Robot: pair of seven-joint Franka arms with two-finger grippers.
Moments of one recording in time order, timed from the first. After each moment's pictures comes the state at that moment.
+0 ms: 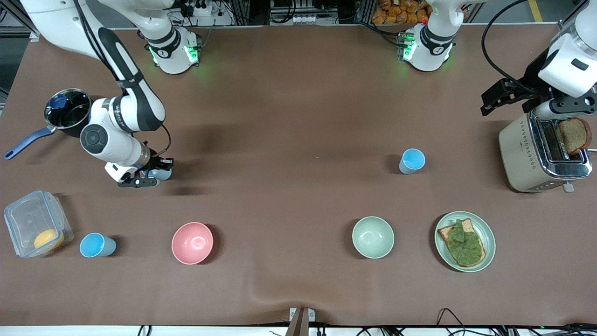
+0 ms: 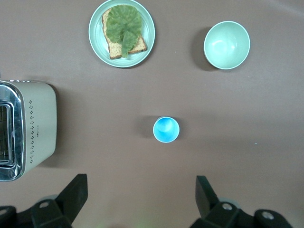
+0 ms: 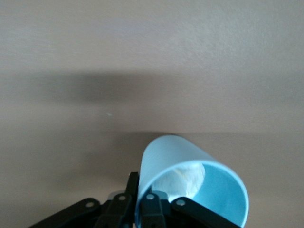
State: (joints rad) left arm 0.10 -0.06 -0.24 -1.61 -0.04 1.56 -0.23; right arm -0.07 0.30 0.15 -2.22 -0.01 2.36 0.04
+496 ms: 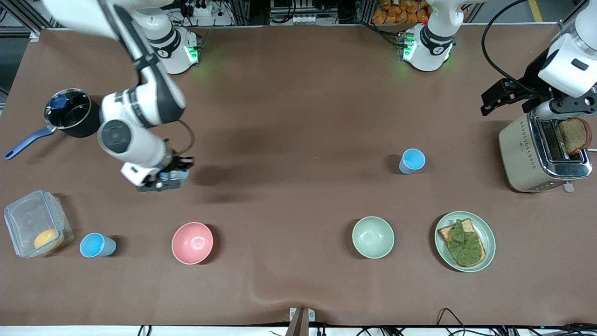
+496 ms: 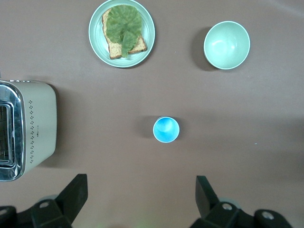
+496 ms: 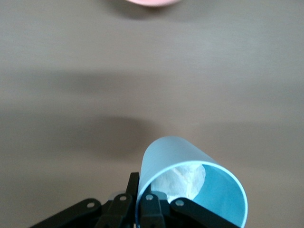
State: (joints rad) left arm 0.10 -0.06 -0.24 -1.61 -0.04 1.56 -0.23; right arm 0.20 0.29 0.17 -1.90 -0.02 2.04 0.32
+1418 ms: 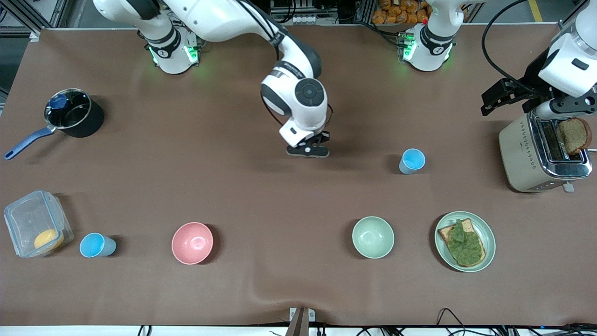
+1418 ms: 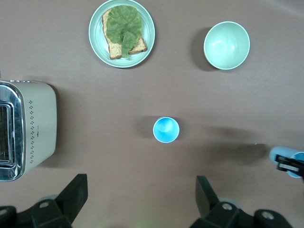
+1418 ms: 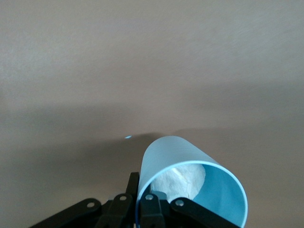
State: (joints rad) left arm 0.10 -0.06 -0.24 -1.61 -0.04 1.56 -0.23; right arm 0.78 0.74 0.16 -1.43 -0.05 2.14 1.02
